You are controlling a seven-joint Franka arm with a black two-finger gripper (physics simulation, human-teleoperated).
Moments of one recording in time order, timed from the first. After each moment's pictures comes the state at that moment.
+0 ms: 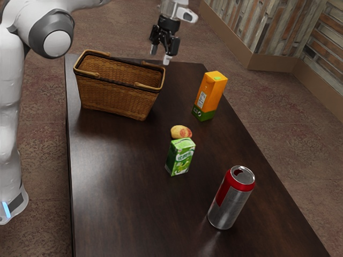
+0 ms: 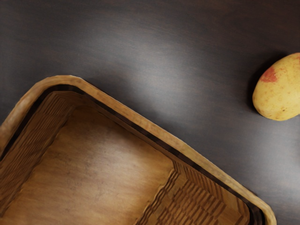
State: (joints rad) arm 0.01 0.14 0.47 -1.39 -0.15 1.35 0.21
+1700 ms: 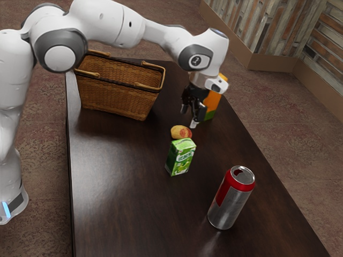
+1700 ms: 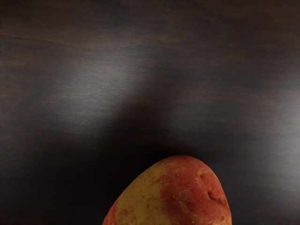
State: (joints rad) arm -0.10 0.23 0.24 -1.67 -0.11 1.81 0.09
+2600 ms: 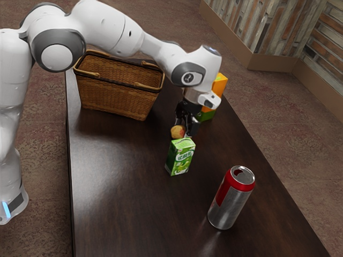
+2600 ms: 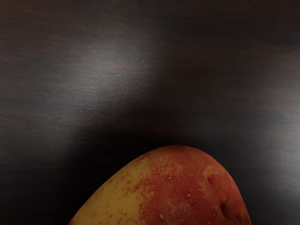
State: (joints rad) arm -0.10 0.22 0.21 -1.81 -0.10 1.94 0.09
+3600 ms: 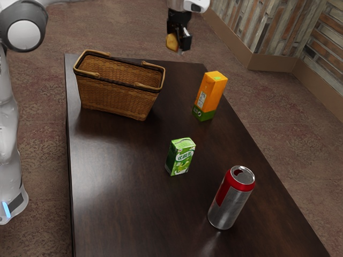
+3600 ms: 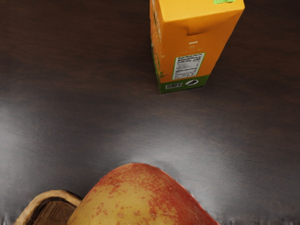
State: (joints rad) arm 0.01 -0.05 0.30 -1.54 0.01 1.69 0.11
